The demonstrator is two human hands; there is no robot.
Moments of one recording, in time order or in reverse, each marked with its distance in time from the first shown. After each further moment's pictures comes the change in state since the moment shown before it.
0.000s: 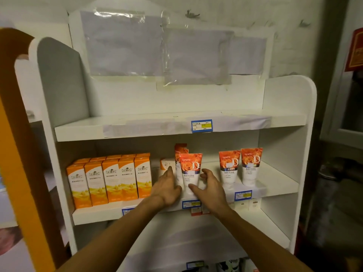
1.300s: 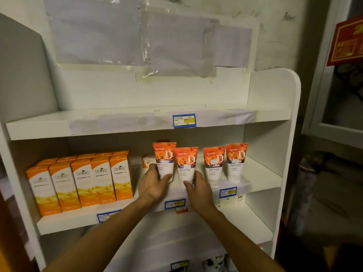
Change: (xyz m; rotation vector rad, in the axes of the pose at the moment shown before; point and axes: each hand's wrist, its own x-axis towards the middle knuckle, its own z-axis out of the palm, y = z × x) left_hand 0.038 0.001 0.037 -0.336 0.239 -0.115; right_hand 0.016 0.035 0.012 0.023 0.060 0.073
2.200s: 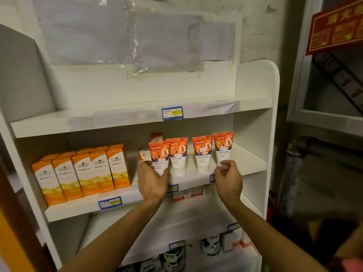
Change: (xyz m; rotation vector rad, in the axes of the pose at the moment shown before) left_hand -0.056 0.028 0.008 -0.041 0.277 -0.130; right_hand -0.036 0.020 -0.100 0.067 0.388 0.147
